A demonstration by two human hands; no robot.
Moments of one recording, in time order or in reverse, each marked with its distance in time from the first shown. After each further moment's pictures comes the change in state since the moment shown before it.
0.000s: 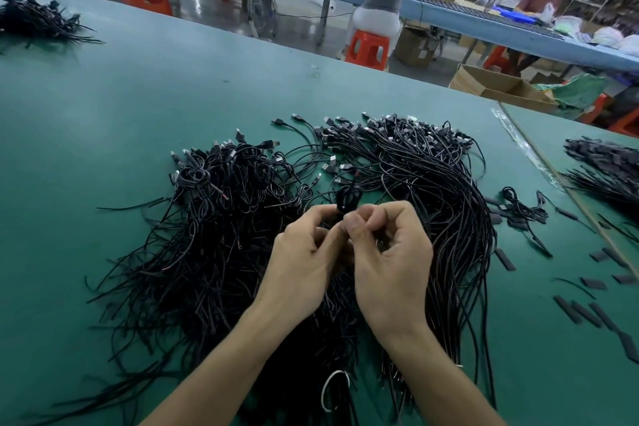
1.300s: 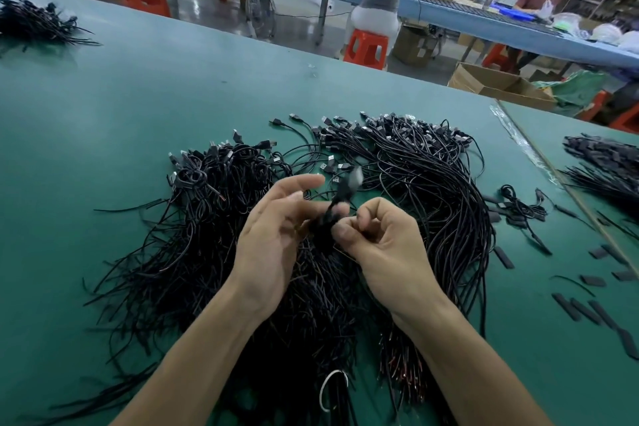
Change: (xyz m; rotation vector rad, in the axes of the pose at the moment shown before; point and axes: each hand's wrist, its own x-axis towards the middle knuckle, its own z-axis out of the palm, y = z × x) left_hand 0.005 0.021 -0.021 -0.635 -0.011 0.042; right_hand 0.018 0.003 -0.011 0.232 -0.370 0.314
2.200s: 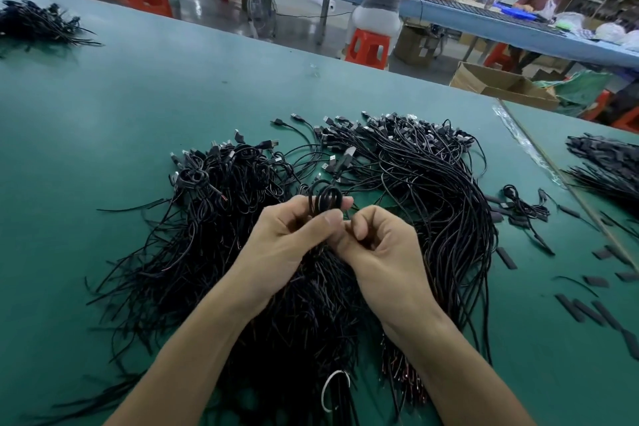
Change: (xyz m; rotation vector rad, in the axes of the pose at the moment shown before) left_hand 0.001 0.003 -0.007 0.377 -0.125 -0.040; right_hand -0.011 -0.002 0.009 0.086 0.009 -0.031
